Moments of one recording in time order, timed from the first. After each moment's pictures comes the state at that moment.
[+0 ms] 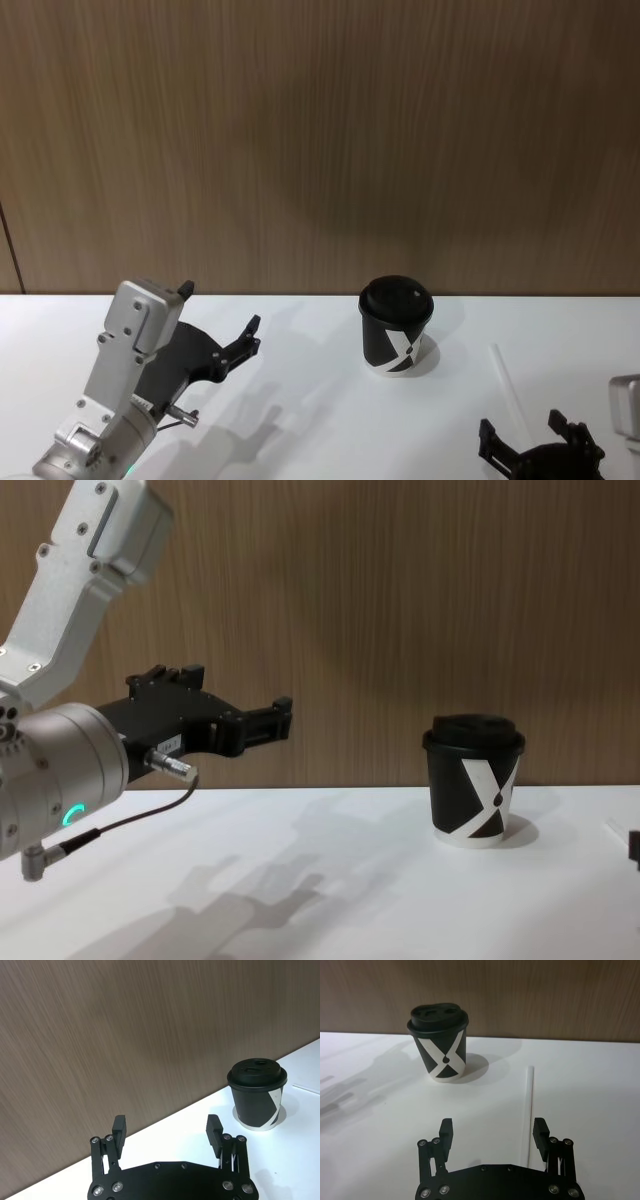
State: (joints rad) left arm -0.24 0.38 0.45 -1.63 -0.20 0.01 -0.01; right arm -0.18 0.32 -0.13 -1.87 0.31 0.29 0.00
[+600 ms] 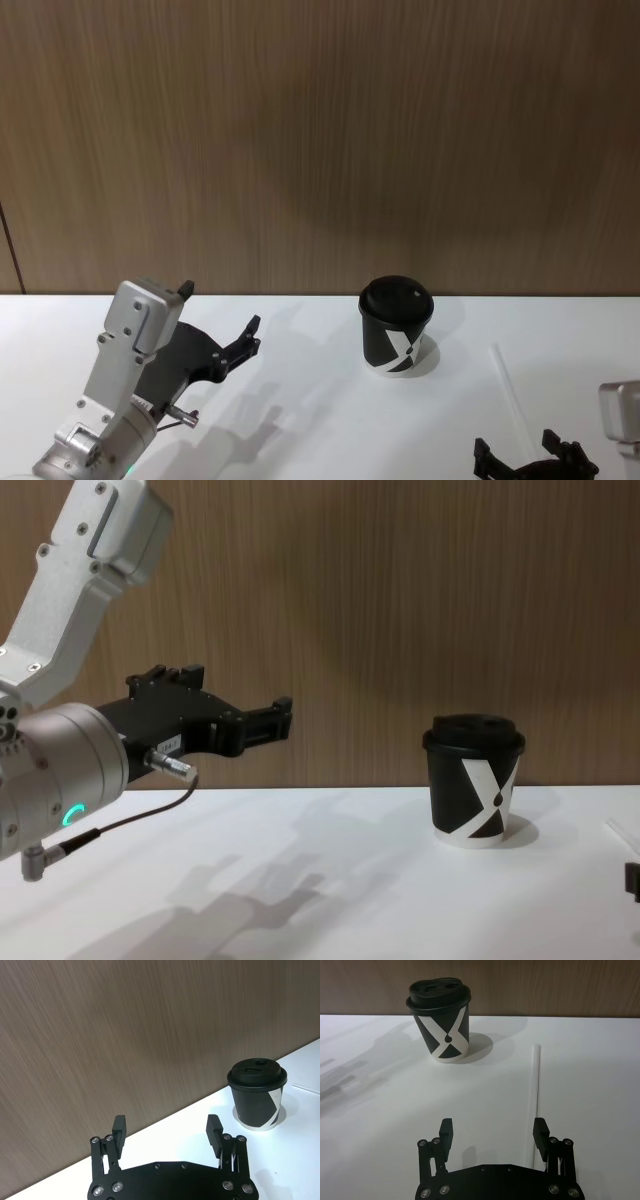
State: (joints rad) left arm -0.24 0.38 0.45 -1.63 -0.20 0.01 -0.01; right arm -0.19 0.31 -0.12 -1.88 0.32 0.39 0.01
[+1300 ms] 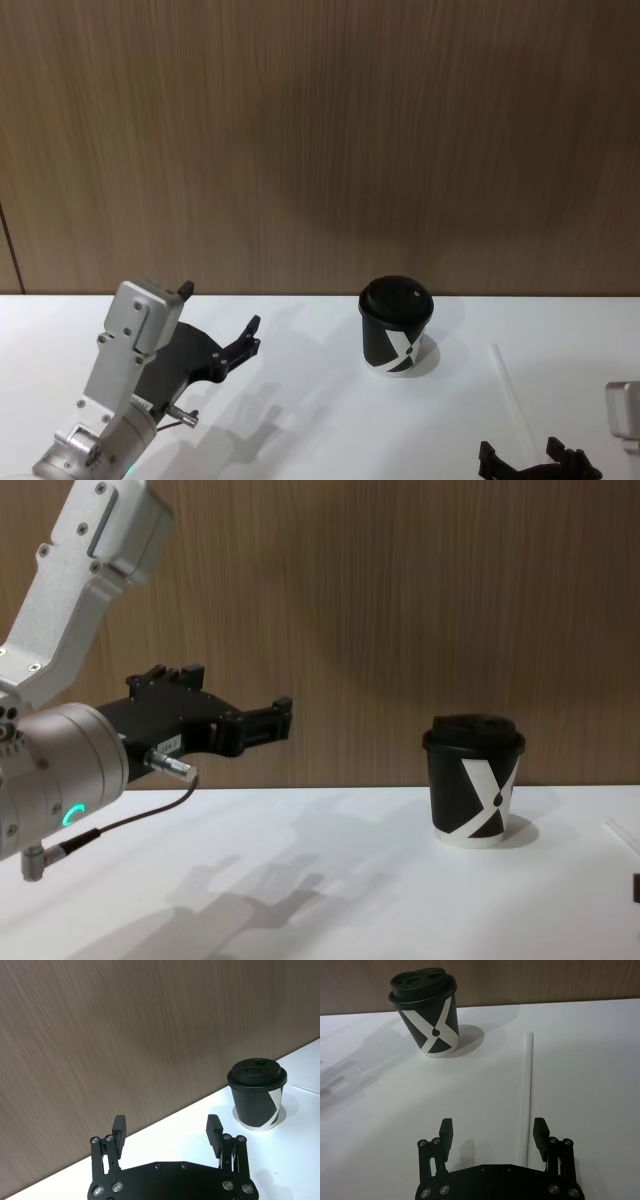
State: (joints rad) left arm -0.24 0.38 0.45 -1.63 -0.20 0.01 -0.01; right arm -0.18 0.28 -0.09 -1.86 0.34 0.43 0.01
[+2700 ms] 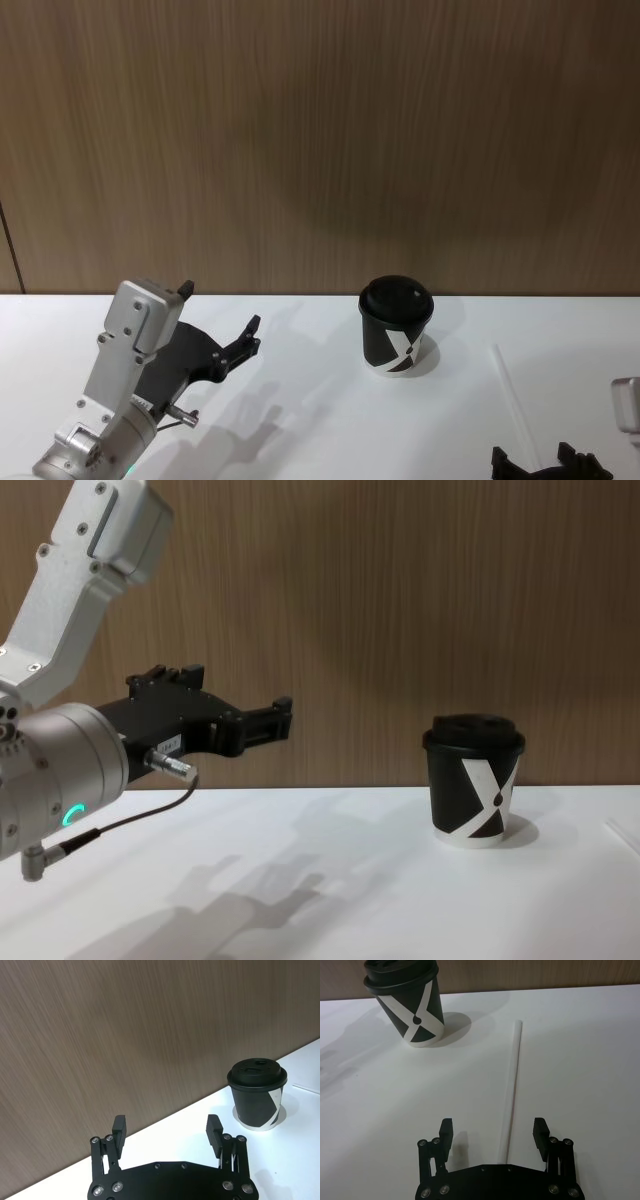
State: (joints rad) left arm -0.24 0.38 0.45 -1.63 -0.20 0.01 -0.01; right arm -0.15 0.28 -0.05 -1.83 0.32 0.49 0.06
